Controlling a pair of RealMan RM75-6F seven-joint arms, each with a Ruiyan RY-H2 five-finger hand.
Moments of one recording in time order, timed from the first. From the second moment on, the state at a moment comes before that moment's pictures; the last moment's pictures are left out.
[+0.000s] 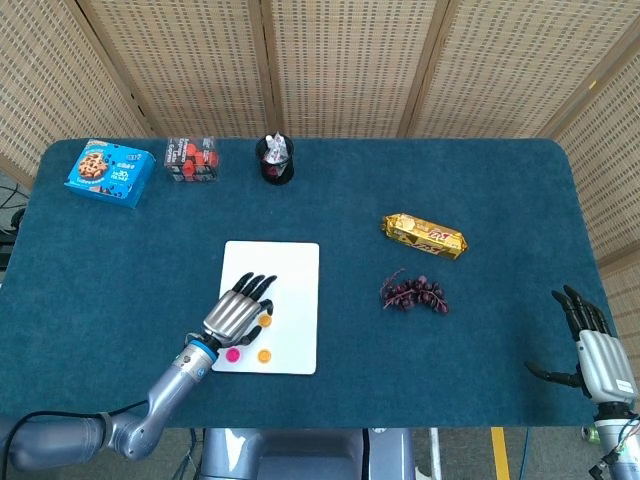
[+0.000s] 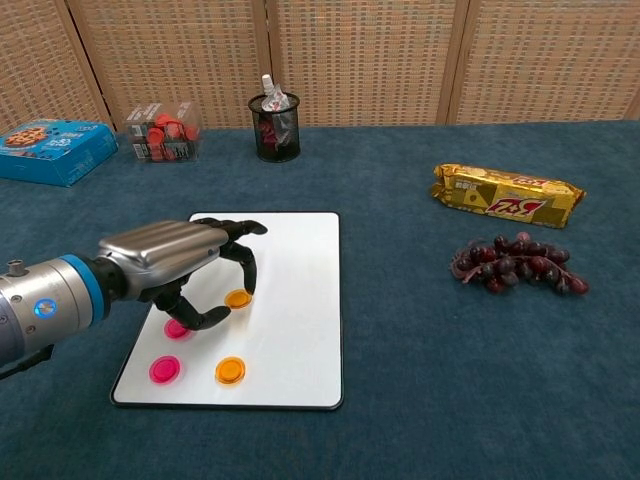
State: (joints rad) left arm -0.70 -1.67 -0.06 -1.50 1.16 0.96 0.47; right arm 0.09 -1.07 0.07 -1.67 -1.41 1.35 0.24
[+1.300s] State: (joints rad) left arm -0.66 -1.69 -0.02 -1.47 1.19 0.98 0.50; right arm 0.09 -1.07 0.07 -1.67 -1.41 1.35 0.24
